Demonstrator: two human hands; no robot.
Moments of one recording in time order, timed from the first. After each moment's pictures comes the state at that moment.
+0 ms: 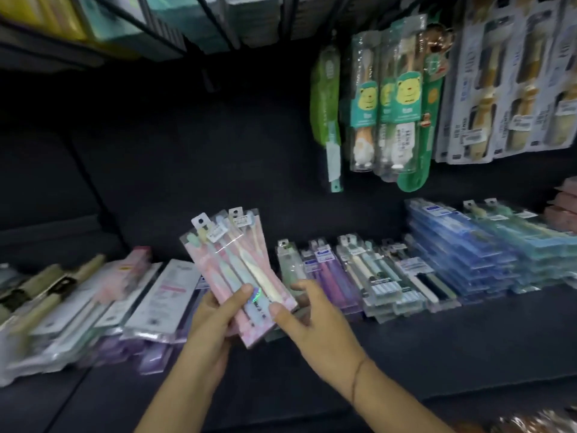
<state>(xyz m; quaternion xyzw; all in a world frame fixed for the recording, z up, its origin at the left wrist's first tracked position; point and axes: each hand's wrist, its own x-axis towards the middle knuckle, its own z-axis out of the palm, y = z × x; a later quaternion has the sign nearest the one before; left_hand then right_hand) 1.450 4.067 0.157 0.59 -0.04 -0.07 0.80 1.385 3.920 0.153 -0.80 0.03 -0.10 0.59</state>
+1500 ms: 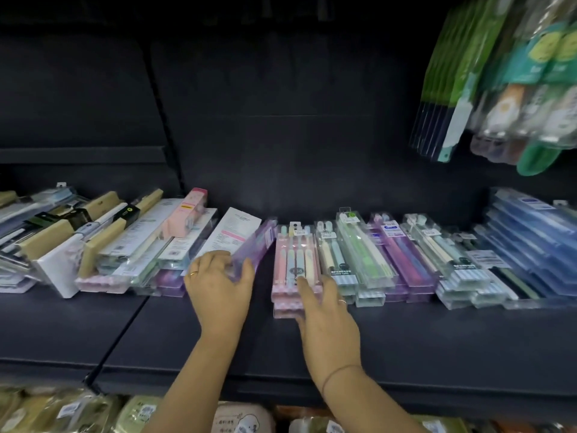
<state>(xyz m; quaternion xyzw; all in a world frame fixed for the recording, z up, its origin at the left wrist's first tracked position) 1.504 4.165 0.086 0.87 0.00 0.35 0.34 1.426 4.020 0.074 -0.97 0.06 -0.17 0.16</state>
